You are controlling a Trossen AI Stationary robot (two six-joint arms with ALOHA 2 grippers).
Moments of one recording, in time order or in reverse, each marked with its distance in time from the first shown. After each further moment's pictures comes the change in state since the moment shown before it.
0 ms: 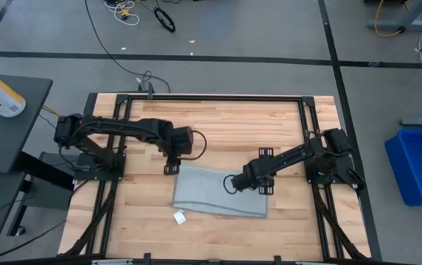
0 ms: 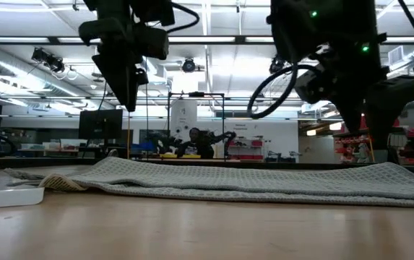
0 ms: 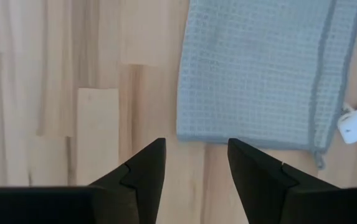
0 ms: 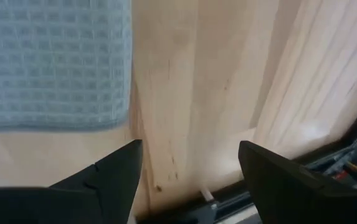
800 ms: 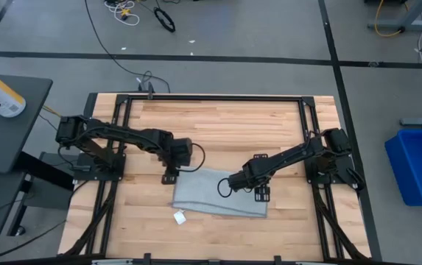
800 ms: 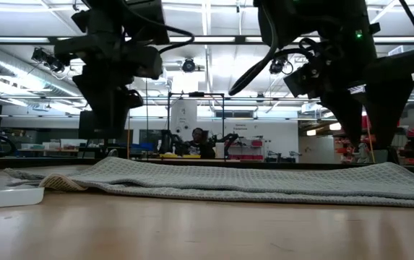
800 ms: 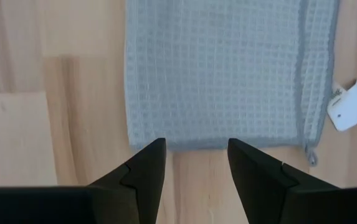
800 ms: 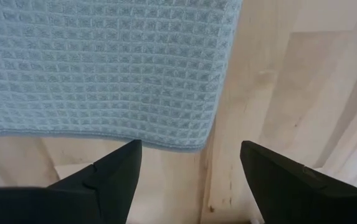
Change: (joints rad) left arm -0.047 0.020 -0.165 0.186 0.087 0.013; right arm -0.006 -0.001 0.043 0.100 -0.208 -0.090
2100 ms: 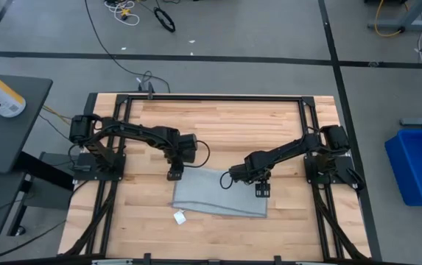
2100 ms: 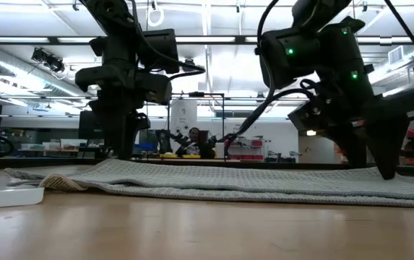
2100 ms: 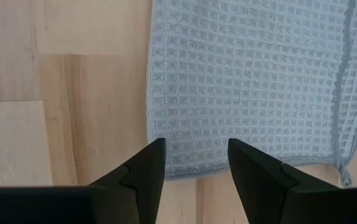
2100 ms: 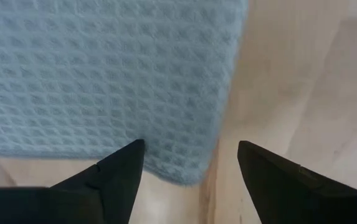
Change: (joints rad) left arm 0.090 0.134 0.001 0.067 0.078 0.049; right arm -0.104 0.001 -0.180 0.199 -0.095 -0.105
